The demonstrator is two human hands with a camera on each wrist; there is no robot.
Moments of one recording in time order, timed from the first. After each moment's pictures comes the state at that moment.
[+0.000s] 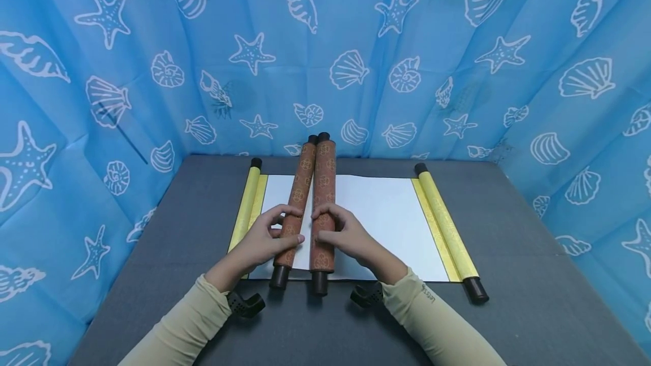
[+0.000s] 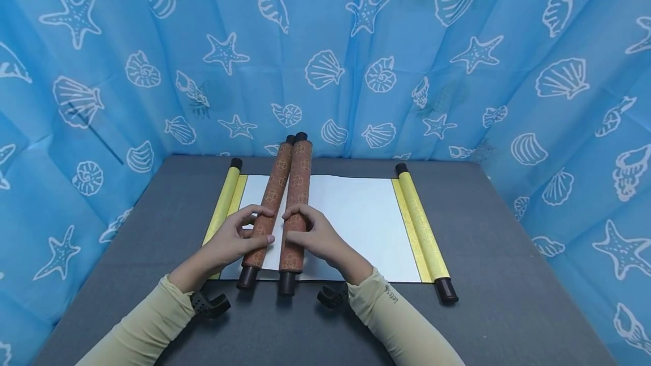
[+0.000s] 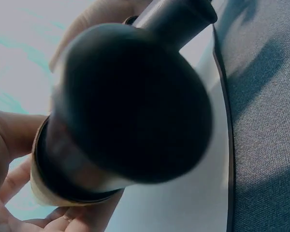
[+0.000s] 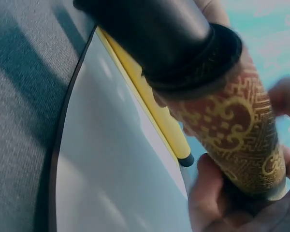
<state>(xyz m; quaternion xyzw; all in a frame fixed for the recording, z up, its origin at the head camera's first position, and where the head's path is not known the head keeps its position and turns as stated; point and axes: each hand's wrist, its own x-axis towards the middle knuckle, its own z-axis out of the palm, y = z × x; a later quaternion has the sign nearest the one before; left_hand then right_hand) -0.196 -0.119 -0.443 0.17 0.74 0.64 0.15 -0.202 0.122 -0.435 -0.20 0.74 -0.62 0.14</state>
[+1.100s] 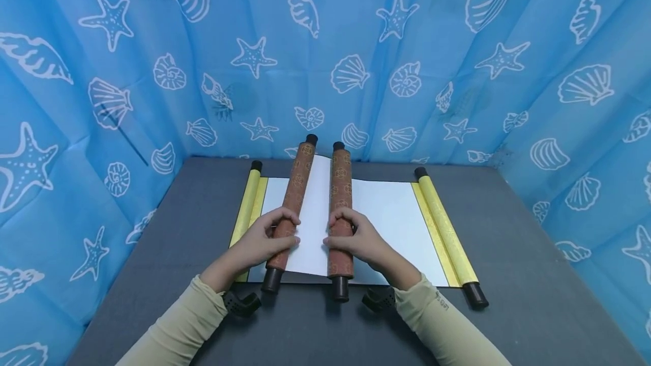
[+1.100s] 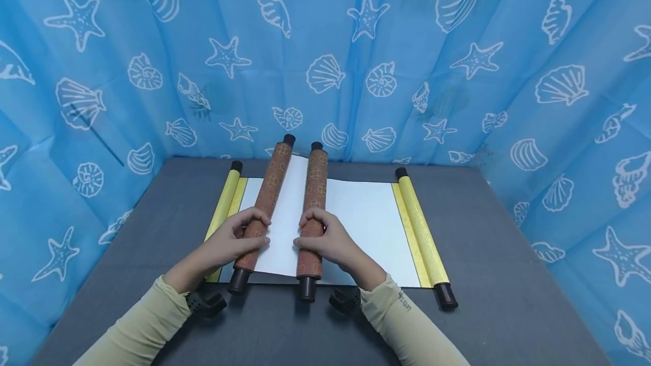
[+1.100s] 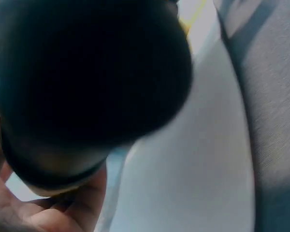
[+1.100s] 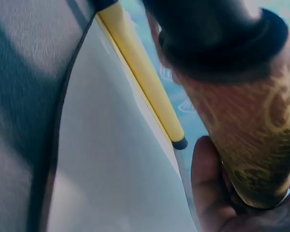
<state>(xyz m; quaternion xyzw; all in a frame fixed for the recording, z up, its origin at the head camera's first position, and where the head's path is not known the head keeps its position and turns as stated) -0.200 -0.127 -0.441 0.20 0.74 0.62 0.14 -0.201 0.148 -0.433 -0.14 0.77 -0.61 0.13</state>
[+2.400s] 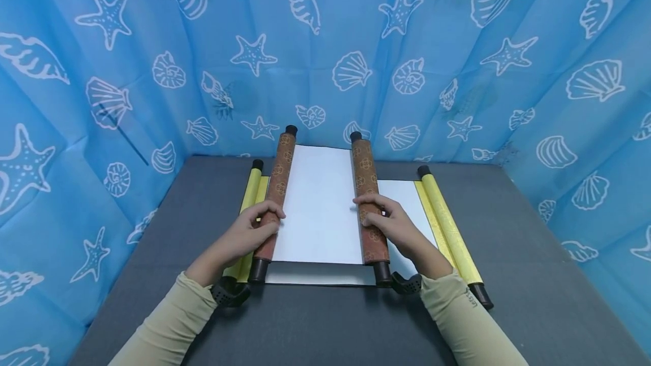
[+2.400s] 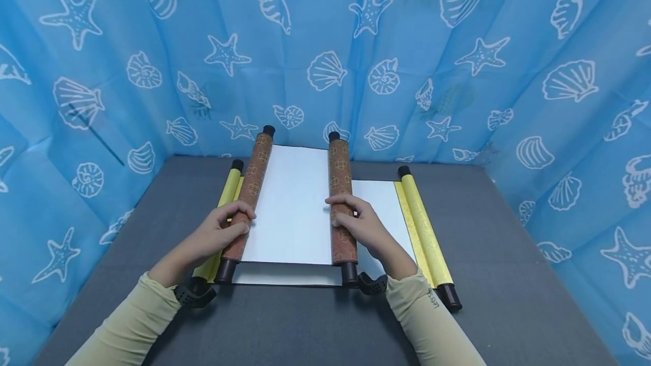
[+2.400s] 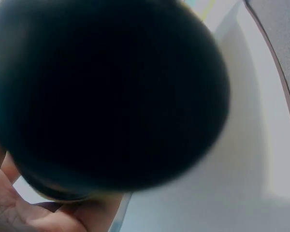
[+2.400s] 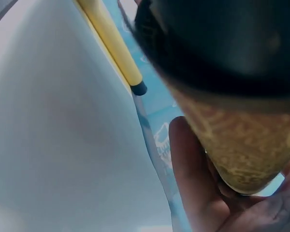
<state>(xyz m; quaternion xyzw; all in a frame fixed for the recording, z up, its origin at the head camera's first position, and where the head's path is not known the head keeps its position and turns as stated) -0.209 -0.153 -0.429 0.16 0.78 0.60 0.12 -0.222 0.206 -0.420 -0.10 0.79 -0.60 0.10</state>
